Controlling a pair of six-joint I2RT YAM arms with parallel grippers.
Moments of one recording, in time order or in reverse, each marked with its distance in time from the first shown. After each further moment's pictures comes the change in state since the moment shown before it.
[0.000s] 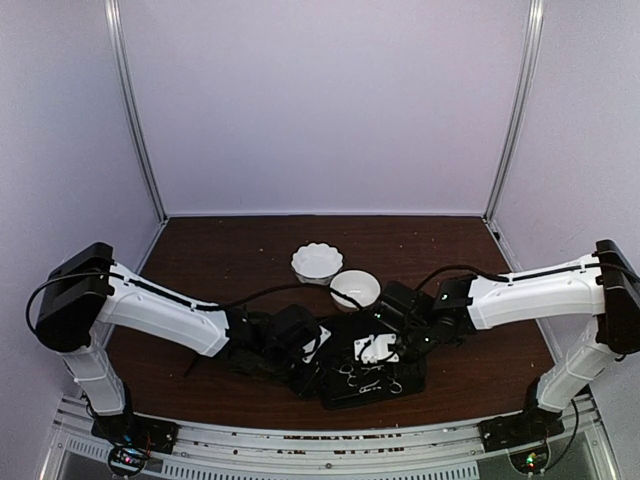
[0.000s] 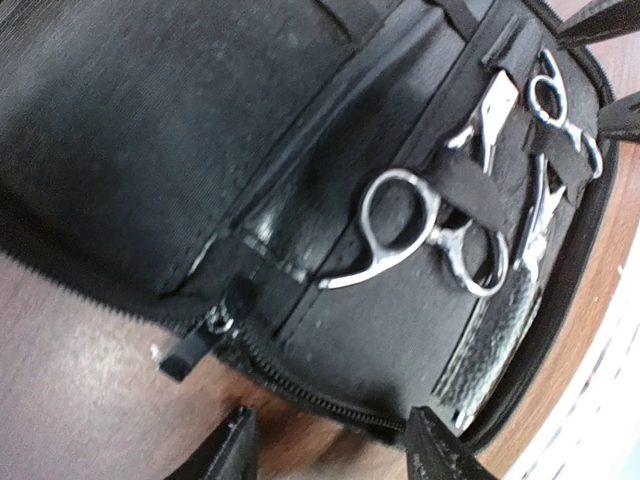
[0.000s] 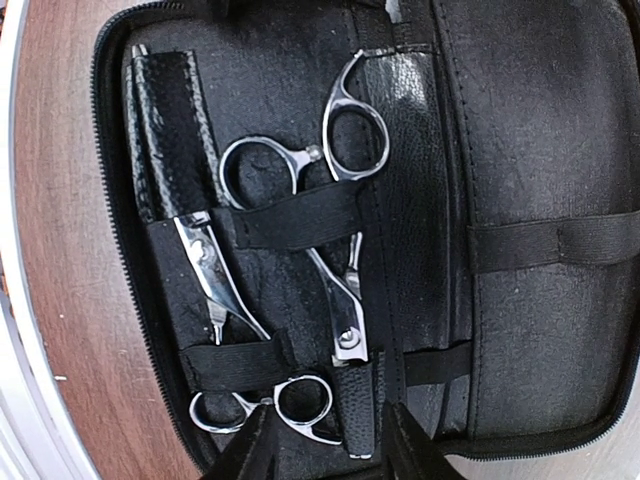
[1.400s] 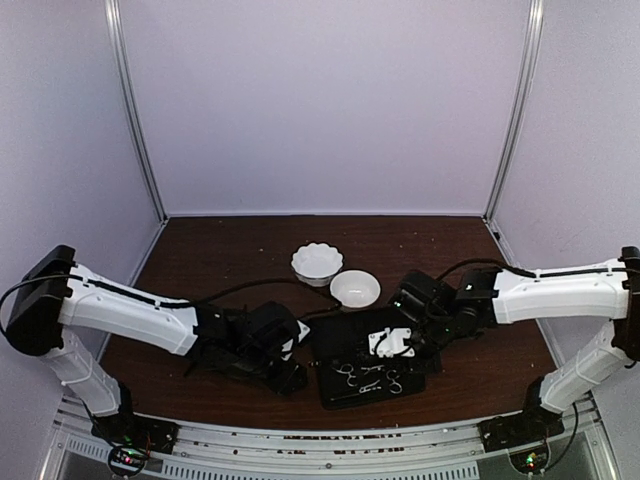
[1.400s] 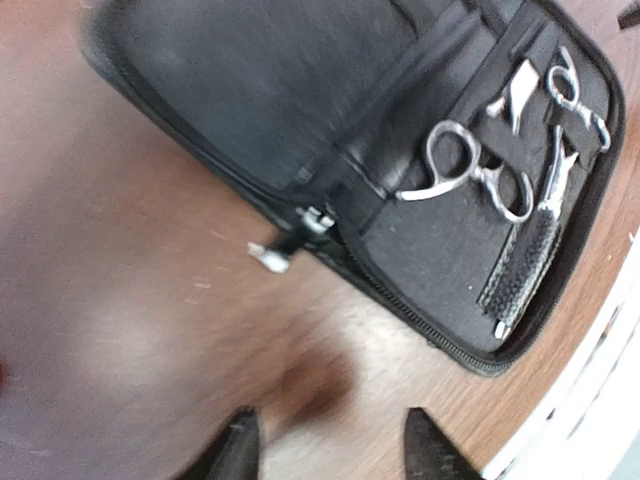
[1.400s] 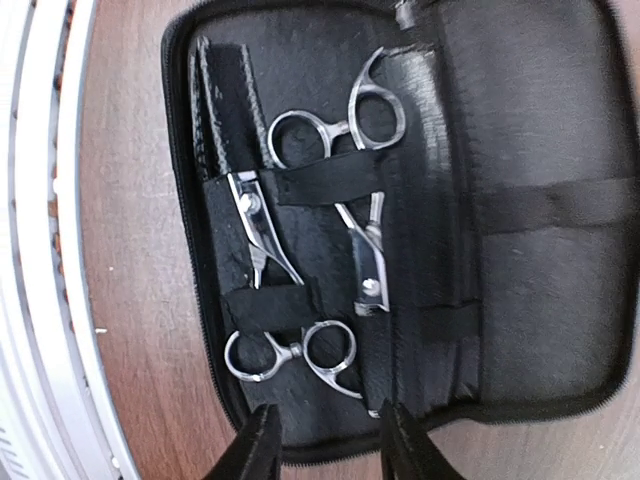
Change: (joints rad) left arm 0.000 -0.161 -0.089 -0.106 -0.076 -0.007; right arm -0.042 -0.100 -0.029 -0.064 -0.098 -0.031
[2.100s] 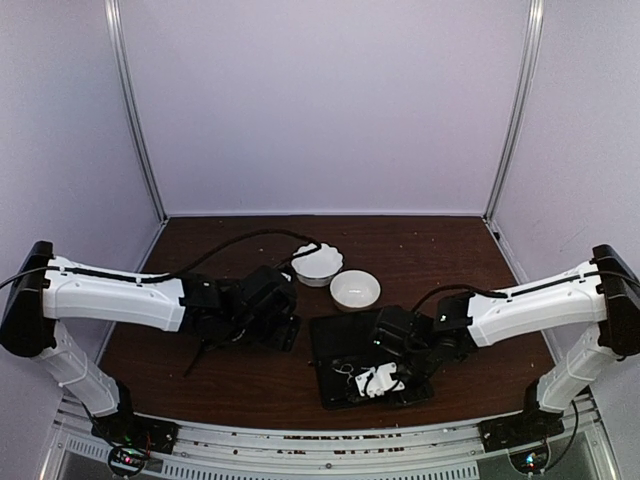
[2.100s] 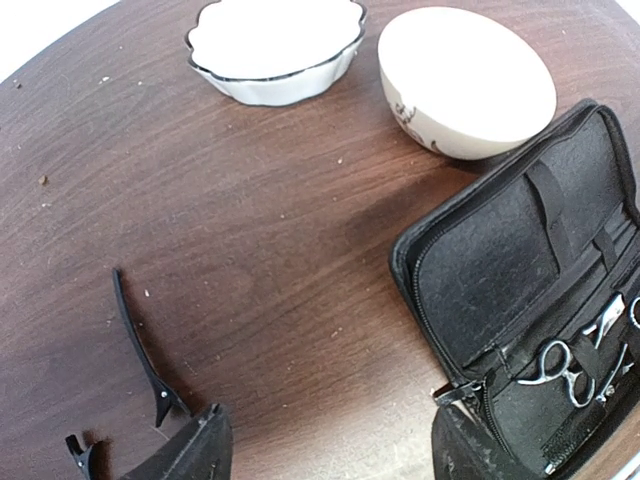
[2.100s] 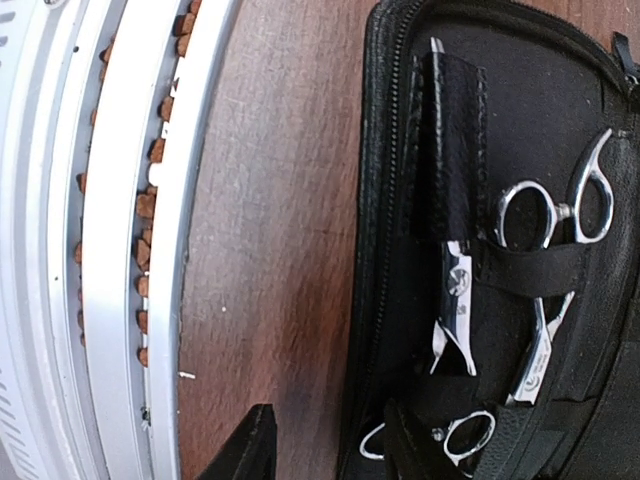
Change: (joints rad) left arm 0.061 -0.076 0.143 -0.143 -0.409 -0.103; right arm 0.134 0.088 -0.033 0.033 -0.071 -0.061
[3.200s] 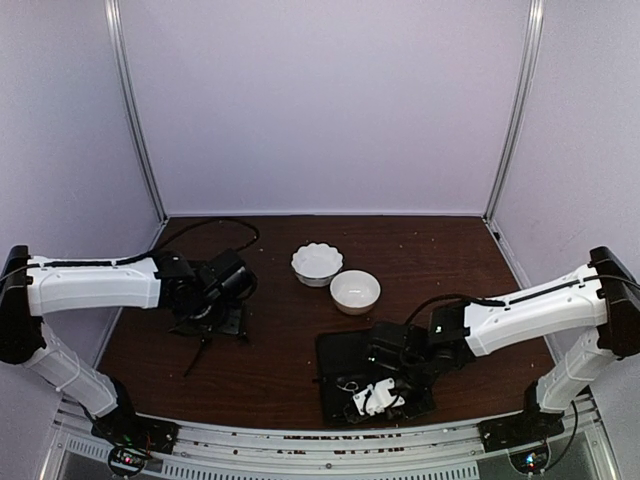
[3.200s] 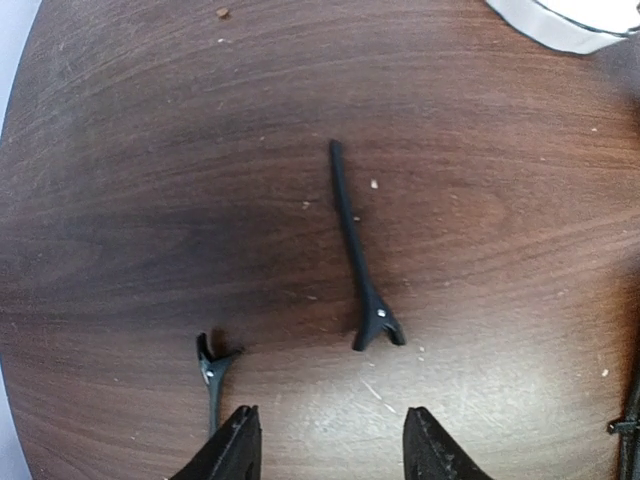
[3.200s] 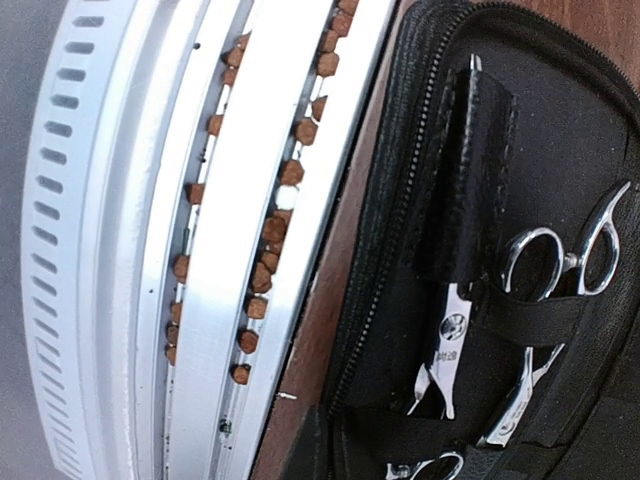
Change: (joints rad) left arm 0.212 -0.106 -0.036 -0.338 0.014 -0.170; right arm 0.086 0.021 0.027 -0.060 -0.059 0.019
